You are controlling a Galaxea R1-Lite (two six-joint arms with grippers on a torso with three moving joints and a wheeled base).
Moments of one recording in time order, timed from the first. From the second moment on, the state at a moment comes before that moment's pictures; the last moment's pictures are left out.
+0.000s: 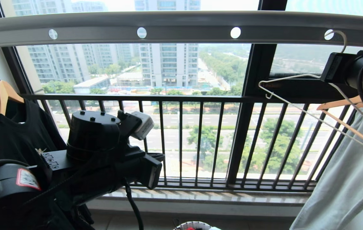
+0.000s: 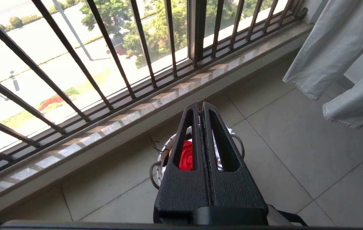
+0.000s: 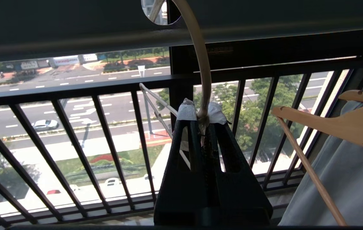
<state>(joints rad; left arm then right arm) -0.68 1.56 -0.77 -0.43 0.05 -0.03 0.24 1.45 -1.18 -0.28 -0.47 0.04</state>
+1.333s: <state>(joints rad) -0.68 1.55 -0.77 -0.43 0.05 -0.03 0.26 1.49 -1.18 -0.28 -0.48 0.01</state>
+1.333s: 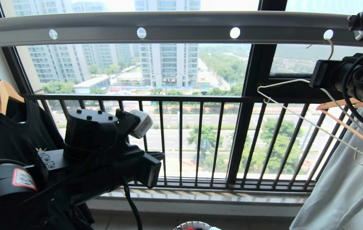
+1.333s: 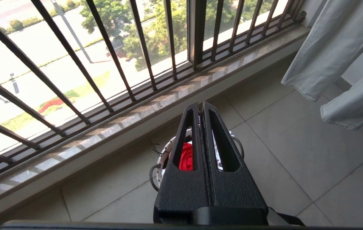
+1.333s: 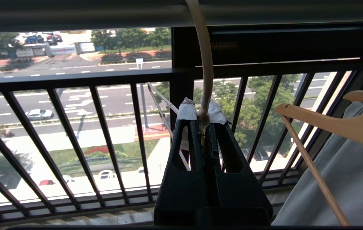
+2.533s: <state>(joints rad) -0.68 1.55 -0.76 -0.43 0.05 -0.03 0.31 1.24 -0.95 -0.28 -0.47 0.01</state>
